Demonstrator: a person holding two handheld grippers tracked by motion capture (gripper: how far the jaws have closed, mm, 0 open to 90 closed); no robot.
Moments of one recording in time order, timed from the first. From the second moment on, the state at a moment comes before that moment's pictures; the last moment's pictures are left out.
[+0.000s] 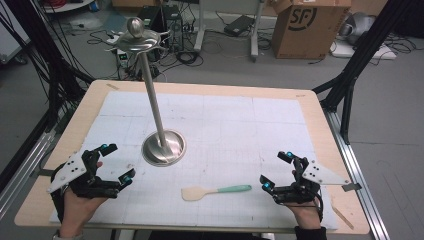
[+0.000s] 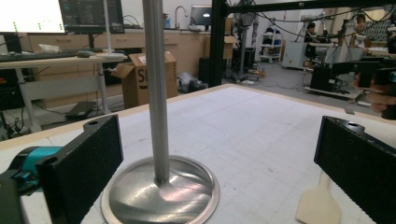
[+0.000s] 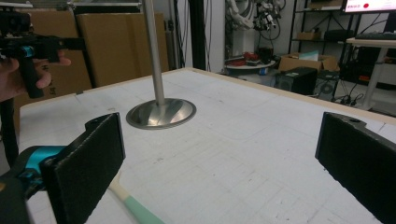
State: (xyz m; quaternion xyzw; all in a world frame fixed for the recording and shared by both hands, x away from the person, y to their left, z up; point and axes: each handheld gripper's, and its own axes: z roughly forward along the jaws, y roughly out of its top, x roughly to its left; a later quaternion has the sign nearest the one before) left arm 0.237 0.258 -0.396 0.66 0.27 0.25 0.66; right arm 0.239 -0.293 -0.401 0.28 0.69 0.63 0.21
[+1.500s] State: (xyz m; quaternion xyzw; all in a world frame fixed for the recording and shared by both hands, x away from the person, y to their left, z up) left arm 0.242 0.258 -0.401 0.67 0.29 0.25 0.64; right arm 0.246 -0.241 -0.450 0.27 0.86 0.42 0.09
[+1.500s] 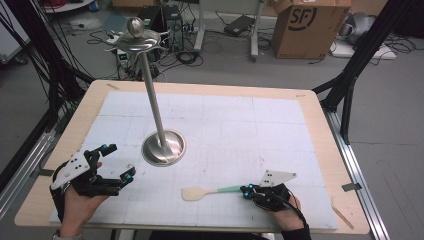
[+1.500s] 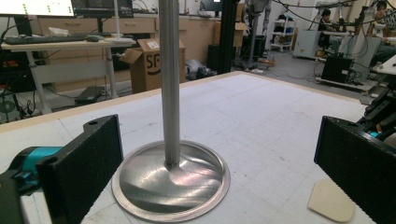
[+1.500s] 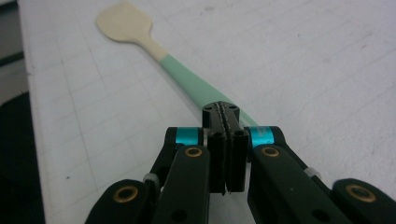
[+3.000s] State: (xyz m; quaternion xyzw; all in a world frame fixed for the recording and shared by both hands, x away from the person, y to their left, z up) left arm 0.245 0.264 -0.404 0.67 0.30 0.25 0.63; right arm 0.292 -0.083 -0.444 0.22 0.89 0.39 0.05
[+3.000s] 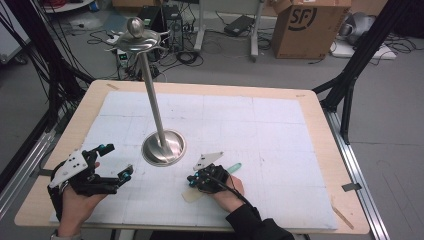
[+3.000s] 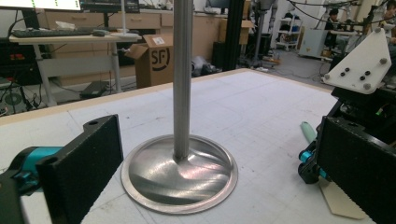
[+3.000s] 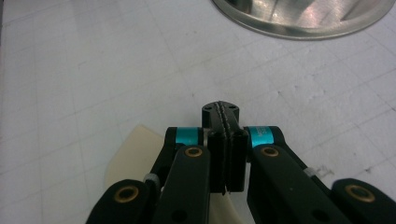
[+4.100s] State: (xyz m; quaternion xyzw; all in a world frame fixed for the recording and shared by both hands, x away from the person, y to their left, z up) left arm 0.247 0.261 -0.407 0.67 0.31 0.24 0.63; right arm 0.270 -0.231 -0.440 0.32 0.85 0.41 0.10
